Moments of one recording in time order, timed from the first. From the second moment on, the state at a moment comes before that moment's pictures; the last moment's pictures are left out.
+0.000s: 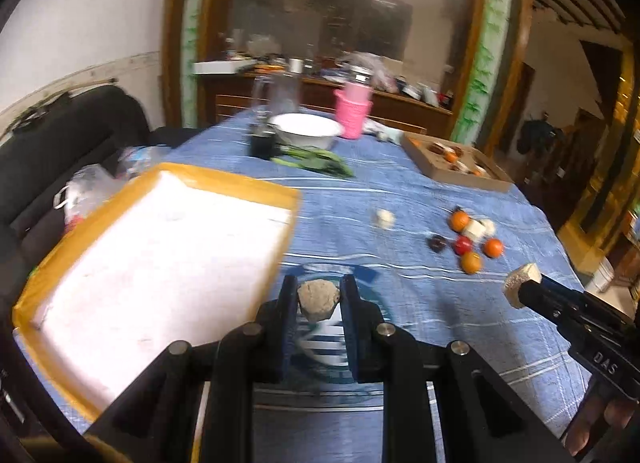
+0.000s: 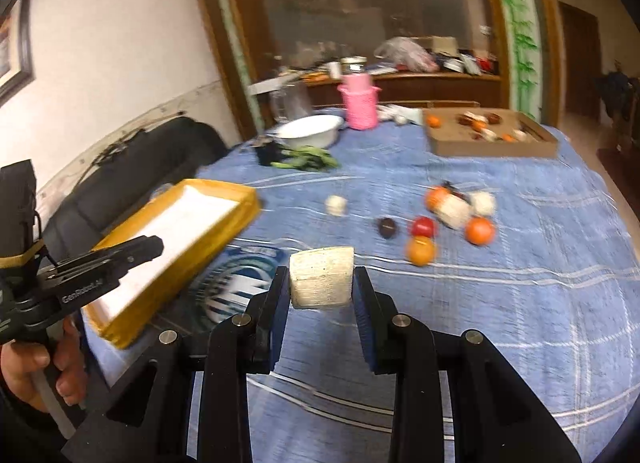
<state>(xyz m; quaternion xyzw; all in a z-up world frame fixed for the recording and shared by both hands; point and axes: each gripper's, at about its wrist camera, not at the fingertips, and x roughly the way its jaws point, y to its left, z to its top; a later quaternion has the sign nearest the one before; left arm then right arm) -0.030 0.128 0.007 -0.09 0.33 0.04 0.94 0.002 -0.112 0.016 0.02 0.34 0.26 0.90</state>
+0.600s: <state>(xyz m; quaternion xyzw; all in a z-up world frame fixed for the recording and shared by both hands) -0.043 0.247 -0.012 -0.11 0.35 0.19 0.91 0.011 0.037 0.026 -0.02 0.33 0.37 0.87</state>
